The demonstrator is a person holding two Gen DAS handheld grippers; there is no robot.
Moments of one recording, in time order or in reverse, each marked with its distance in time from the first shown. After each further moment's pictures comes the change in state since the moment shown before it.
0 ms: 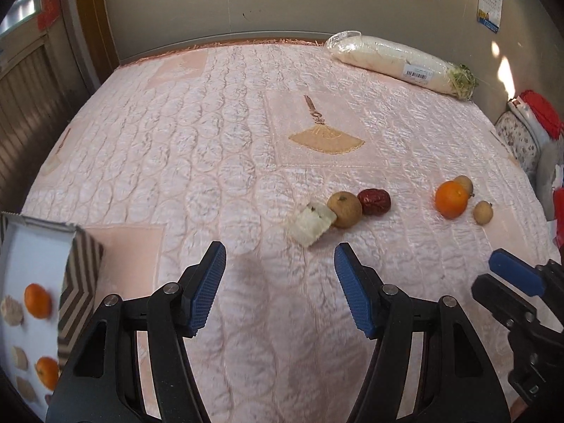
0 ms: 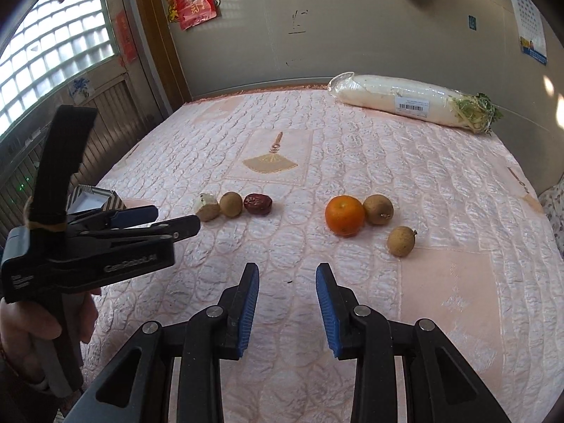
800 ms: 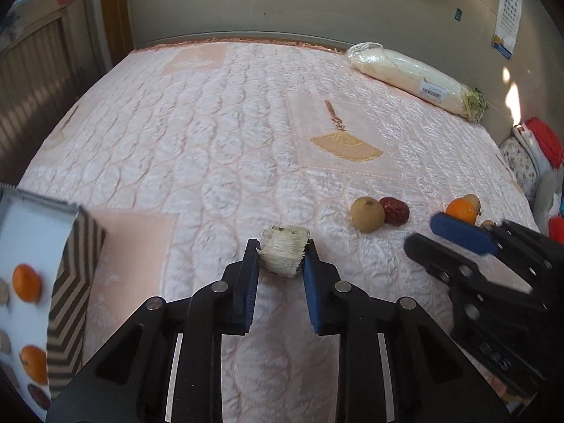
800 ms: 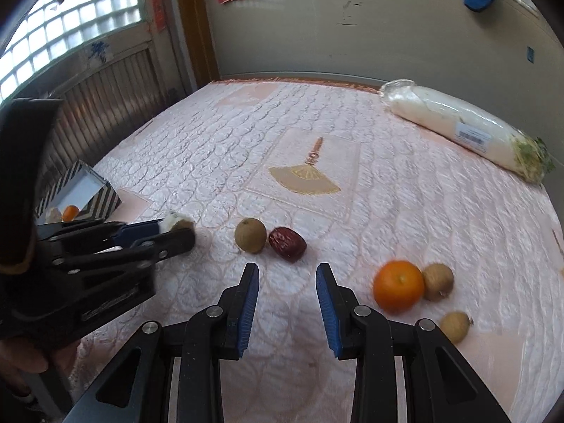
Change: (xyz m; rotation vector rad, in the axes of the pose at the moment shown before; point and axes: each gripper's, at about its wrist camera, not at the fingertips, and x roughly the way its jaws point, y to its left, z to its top) left arm -0.002 0.022 -0.010 -0.106 -0.020 -0.022; right arm 0.067 0.021 0.042 -0.181 0.050 0.061
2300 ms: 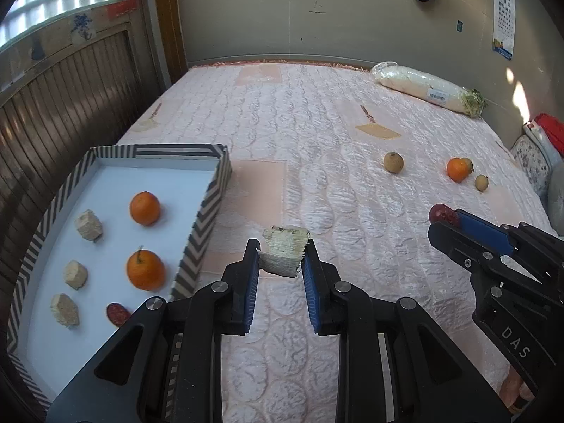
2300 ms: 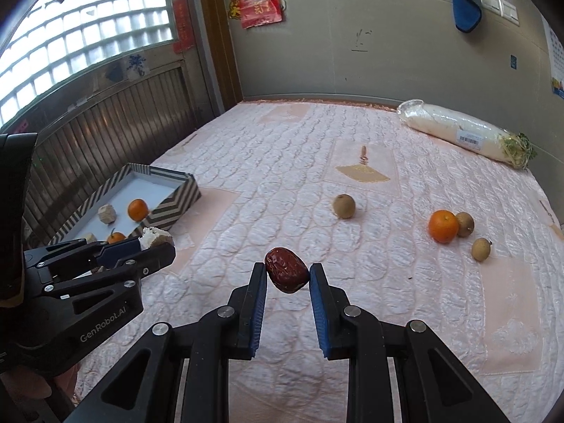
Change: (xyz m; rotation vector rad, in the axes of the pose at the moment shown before) left arm -0.103 0.045 -0.075 0.019 -0.099 0.130; right arm -0.070 0.099 -0.046 0.059 -0.111 0.001
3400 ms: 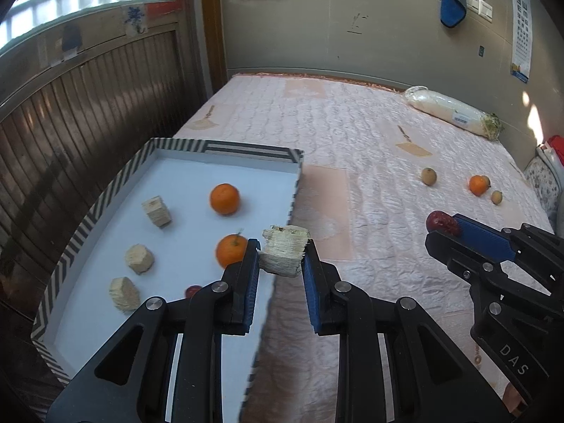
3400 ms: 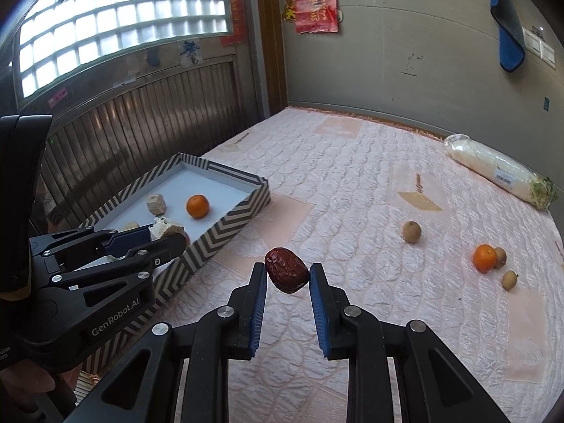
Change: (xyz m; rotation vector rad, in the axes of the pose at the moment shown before) left arm -0.035 0.062 -0.016 -0.072 -0.049 0.065; right arm -0.008 0.075 0.008 -0.129 -0.014 0.064
